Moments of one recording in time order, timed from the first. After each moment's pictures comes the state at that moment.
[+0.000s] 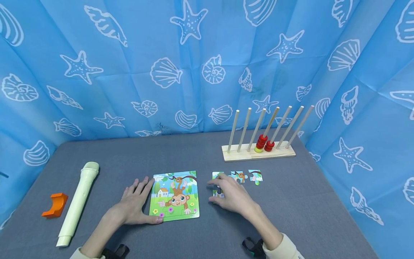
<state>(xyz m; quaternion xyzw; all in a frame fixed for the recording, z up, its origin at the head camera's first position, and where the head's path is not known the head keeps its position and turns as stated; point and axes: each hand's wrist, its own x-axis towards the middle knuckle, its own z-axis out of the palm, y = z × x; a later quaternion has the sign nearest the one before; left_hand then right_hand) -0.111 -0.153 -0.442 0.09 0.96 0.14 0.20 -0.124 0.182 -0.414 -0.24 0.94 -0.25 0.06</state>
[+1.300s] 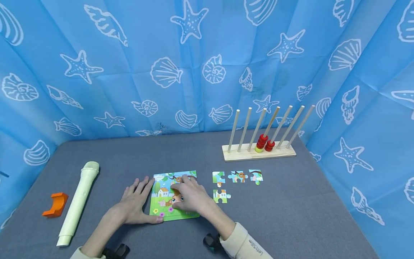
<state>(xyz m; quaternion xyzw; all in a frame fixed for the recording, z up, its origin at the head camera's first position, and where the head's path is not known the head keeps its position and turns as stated) -0.111 -0.153 -0.442 0.10 0.96 0.14 0.20 -0.131 0.075 -0.424 -0.27 0.93 -0.22 0.13</state>
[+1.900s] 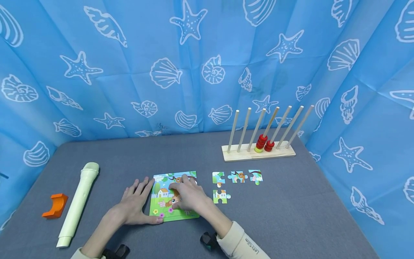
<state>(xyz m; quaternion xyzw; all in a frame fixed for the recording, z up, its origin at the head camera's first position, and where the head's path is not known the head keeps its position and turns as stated) -0.111 -0.153 -0.441 0.10 0.96 0.14 0.21 -0.133 0.069 -0.423 -0.26 0.93 -0.21 0.16</state>
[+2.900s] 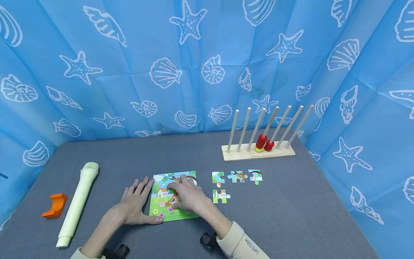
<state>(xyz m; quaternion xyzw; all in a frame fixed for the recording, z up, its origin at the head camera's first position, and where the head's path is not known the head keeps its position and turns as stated) -0.111 -0.153 -0.442 0.10 0.96 0.14 0.21 -0.134 0.069 -0.424 -0.27 0.92 -0.23 0.16</state>
